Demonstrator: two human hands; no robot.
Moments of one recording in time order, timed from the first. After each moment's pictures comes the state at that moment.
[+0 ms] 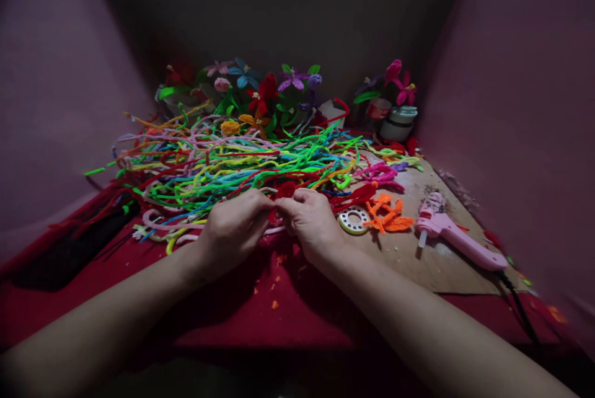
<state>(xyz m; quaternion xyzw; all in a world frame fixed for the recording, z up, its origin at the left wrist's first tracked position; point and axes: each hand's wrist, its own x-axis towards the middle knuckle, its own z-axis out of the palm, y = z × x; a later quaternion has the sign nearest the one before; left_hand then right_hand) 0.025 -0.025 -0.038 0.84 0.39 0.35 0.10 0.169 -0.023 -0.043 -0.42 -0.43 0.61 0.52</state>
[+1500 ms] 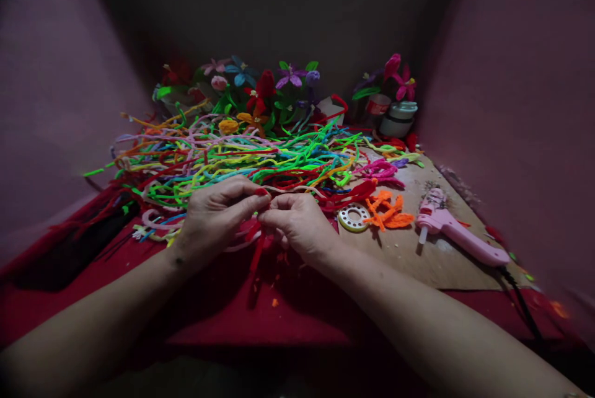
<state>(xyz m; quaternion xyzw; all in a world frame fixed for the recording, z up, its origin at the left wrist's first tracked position) 0.027 -0.026 -0.014 0.71 0.45 0.45 0.30 0.169 -0.033 -0.031 -0.40 -0.51 0.64 0.41</state>
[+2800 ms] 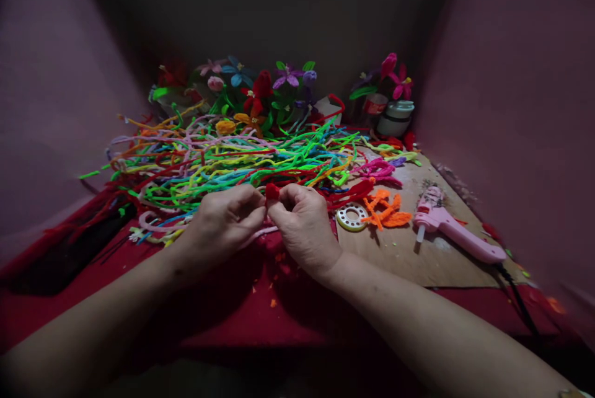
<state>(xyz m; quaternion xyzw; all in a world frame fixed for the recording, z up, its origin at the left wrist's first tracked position) 0.024 -0.025 -0.019 0.83 0.44 0.32 0.13 0.170 -0.037 -0.032 -0.48 -0.59 0.39 0.52</state>
